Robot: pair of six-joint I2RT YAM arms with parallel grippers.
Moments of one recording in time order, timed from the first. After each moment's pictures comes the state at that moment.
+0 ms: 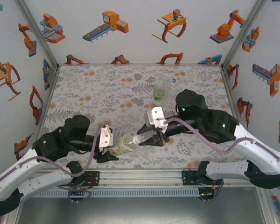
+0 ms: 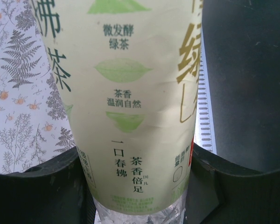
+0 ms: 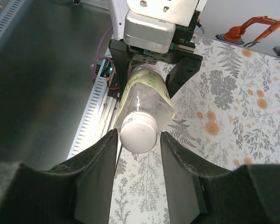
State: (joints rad) left arm -1.00 0.68 0.94 -0.80 0.53 0.38; right arm 1.13 1.10 1.49 -0.75 -0.62 -0.39
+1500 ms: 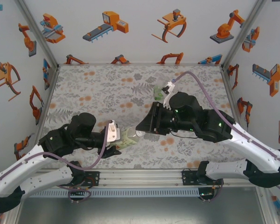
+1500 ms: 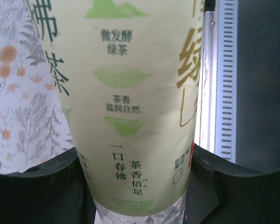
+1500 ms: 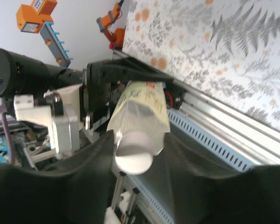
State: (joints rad) left arm -1.00 0.75 0.94 -0.77 0.41 0.36; right arm 1.13 1.12 1.49 -0.88 -0.02 1.06
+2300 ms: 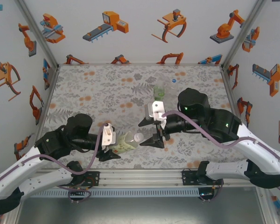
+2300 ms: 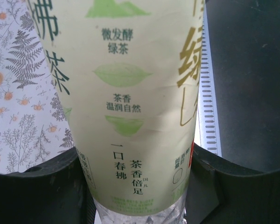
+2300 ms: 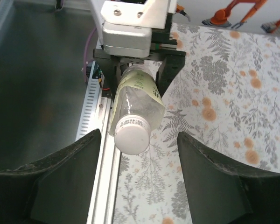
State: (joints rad) left arm -1.00 0.71 0.94 -0.78 0.52 0.38; right arm 1.13 1.11 1.54 -0.78 -0.52 -0.31
